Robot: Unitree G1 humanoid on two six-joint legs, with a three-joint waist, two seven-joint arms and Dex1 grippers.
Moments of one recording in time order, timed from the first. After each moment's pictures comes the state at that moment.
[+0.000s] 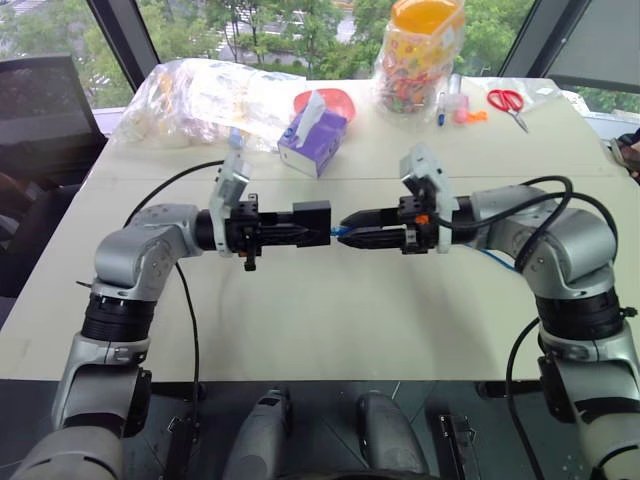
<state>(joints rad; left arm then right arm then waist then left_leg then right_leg) -0.66 0.54 -0.02 0.01 -0.65 0.69 -1.24 -0.74 -0.64 0.09 -0.23 0.59 0.96 1.07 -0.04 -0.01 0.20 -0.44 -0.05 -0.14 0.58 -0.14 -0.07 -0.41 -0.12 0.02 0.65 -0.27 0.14</state>
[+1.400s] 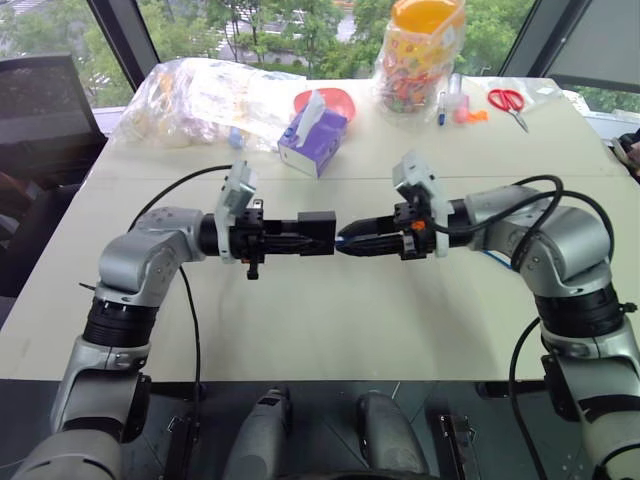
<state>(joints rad) -0.64 0.55 -0.05 -0.02 -0.63 0.66 -1.26 -0.76 -0.67 0.14 -0.21 0.60 0.96 1.11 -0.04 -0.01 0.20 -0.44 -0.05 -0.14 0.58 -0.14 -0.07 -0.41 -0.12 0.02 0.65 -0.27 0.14</state>
